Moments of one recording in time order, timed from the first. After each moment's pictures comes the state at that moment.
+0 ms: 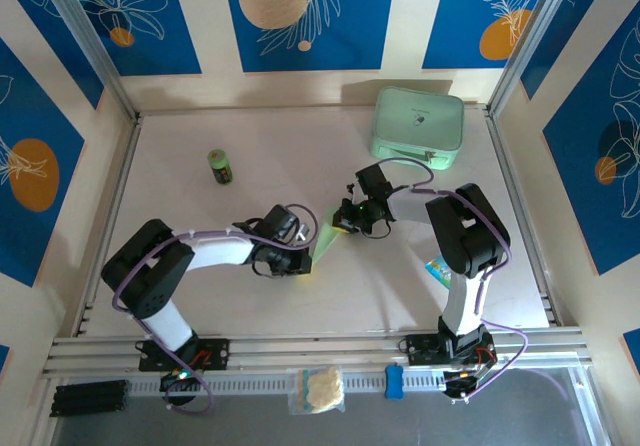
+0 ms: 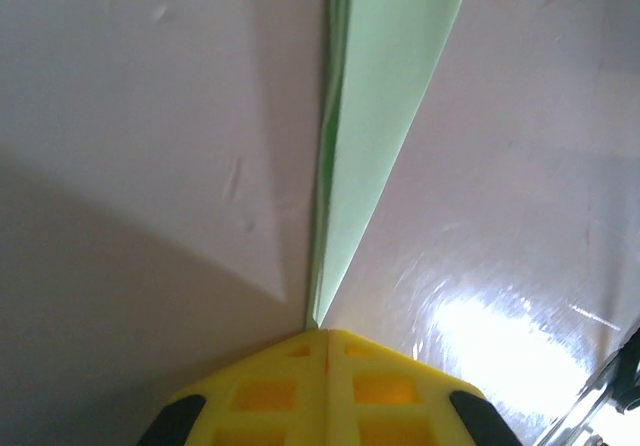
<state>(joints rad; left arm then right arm) -0.75 1.65 0.76 -0.24 0.44 -0.68 0.45 1.89 1.00 -0.21 -0.53 0.69</state>
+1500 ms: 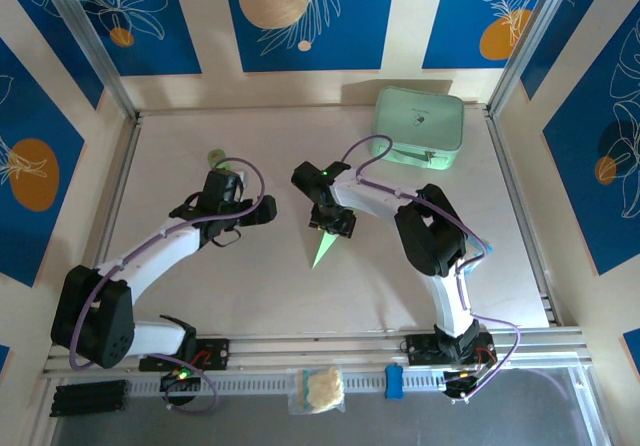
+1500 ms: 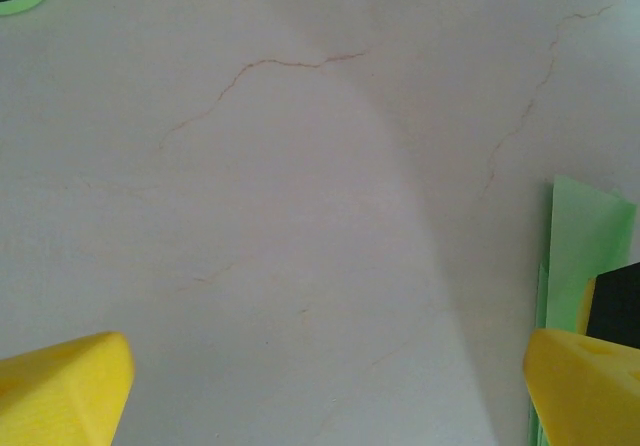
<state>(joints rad) -0.40 1.31 0.80 -0.33 0.06 -0.46 0.77 2.05 1.58 -1.06 0.12 1.12</state>
